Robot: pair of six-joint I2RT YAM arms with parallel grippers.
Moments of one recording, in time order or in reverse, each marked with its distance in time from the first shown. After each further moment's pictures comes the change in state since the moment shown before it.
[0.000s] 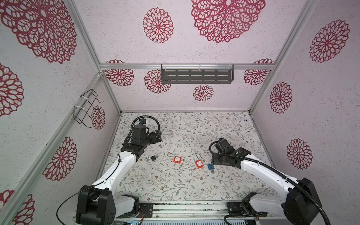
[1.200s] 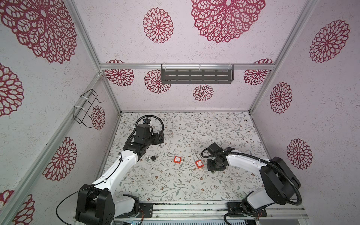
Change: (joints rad) left arm -0.061 0.012 0.046 -0.091 -0.043 0.027; right arm 0.018 0.277 -0.010 0.094 -0.156 -0.042
